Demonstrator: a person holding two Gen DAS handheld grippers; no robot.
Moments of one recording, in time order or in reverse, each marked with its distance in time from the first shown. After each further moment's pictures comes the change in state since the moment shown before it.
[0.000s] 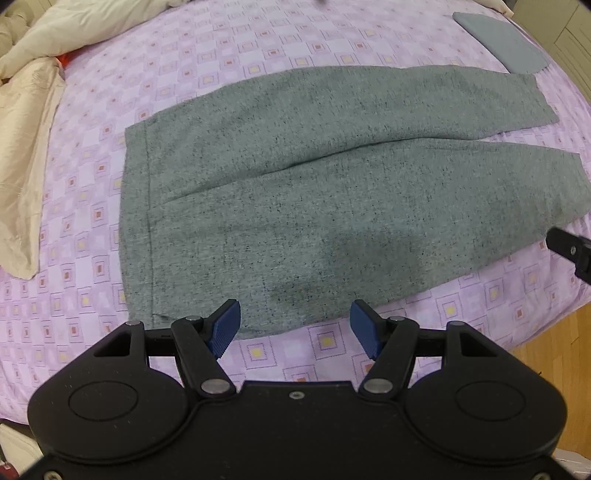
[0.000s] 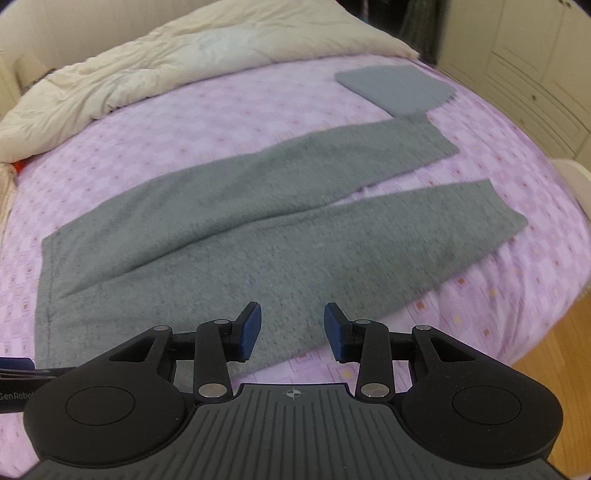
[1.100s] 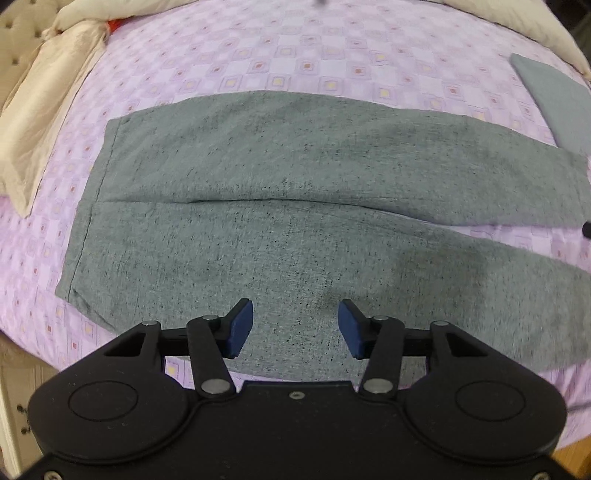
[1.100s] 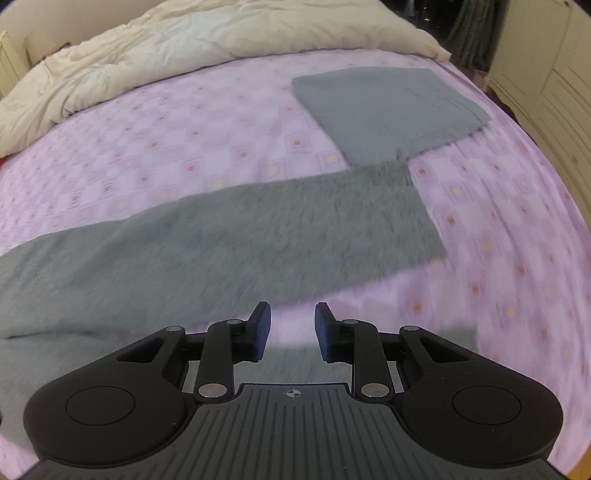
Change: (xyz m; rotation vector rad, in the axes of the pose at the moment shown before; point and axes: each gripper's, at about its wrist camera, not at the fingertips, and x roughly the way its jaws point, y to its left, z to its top) left arm 0.029 -0.155 0.094 -0.346 0.028 0.163; right arm 0.175 -0.186 0.198 -0.188 0.071 0.119
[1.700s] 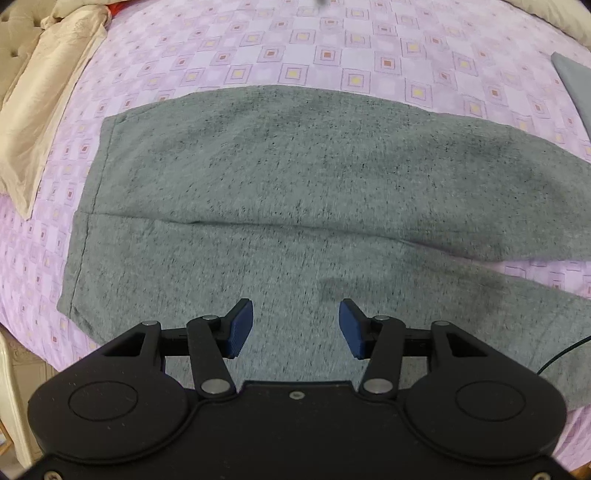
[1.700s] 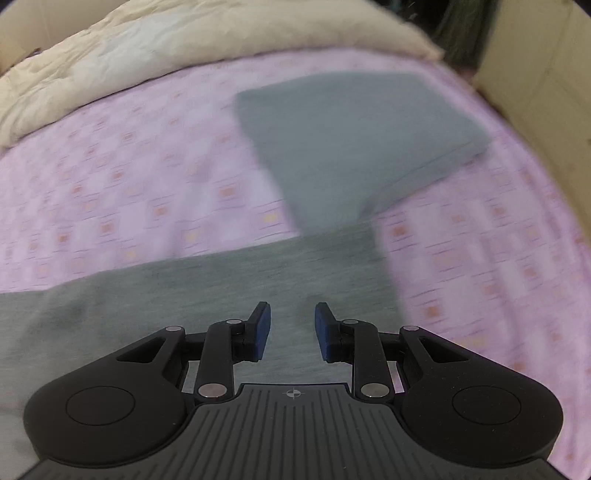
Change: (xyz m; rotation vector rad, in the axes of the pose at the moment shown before) left arm 0.045 -0.010 0.053 -0.007 0.088 0.059; right arm 0.075 -0.052 0.080 0.019 0.038 -0.021
